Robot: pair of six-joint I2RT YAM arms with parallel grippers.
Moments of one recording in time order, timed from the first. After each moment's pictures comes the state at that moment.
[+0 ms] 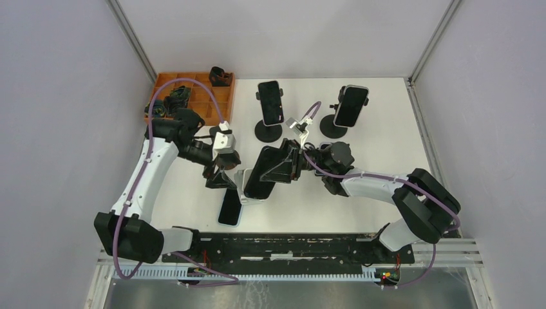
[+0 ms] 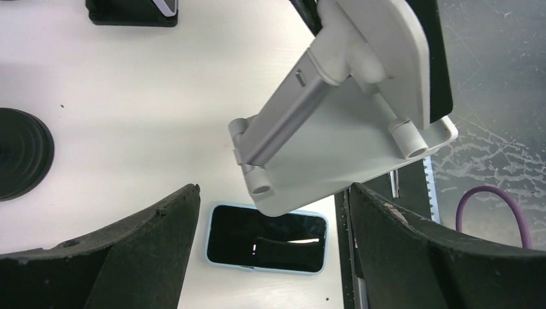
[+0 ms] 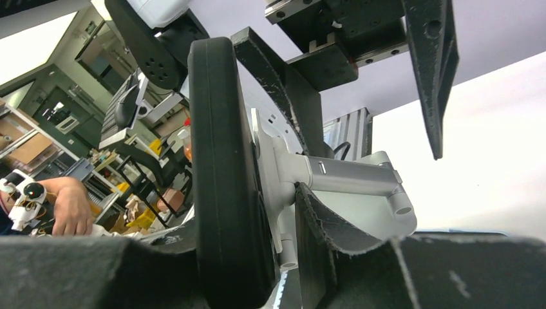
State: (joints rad) left arm -0.17 1.29 1.28 -1.47 1.05 1.36; right arm 0.78 1.51 0.70 1.25 -0.88 0.97
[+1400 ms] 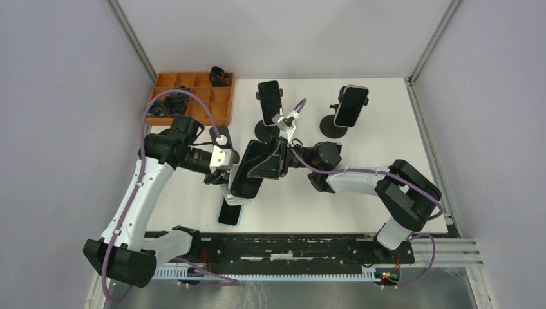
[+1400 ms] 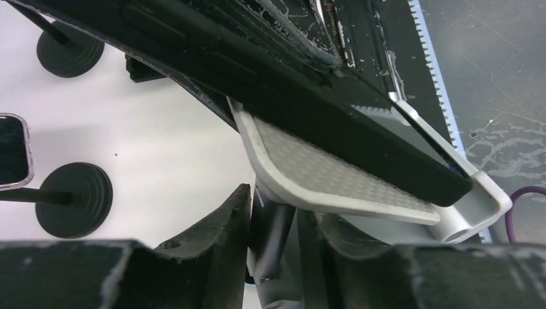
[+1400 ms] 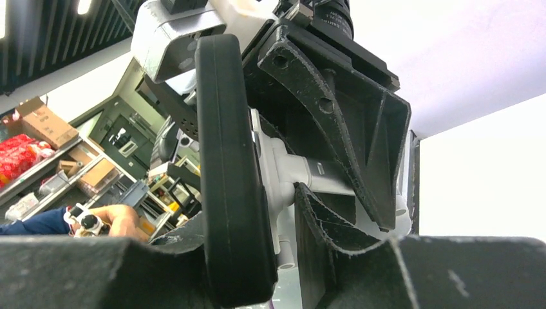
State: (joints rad) left arm -0.24 1.12 1.22 -1.35 1.08 1.35; right arm 0.85 1.65 0.82 1.40 -0.81 1.16
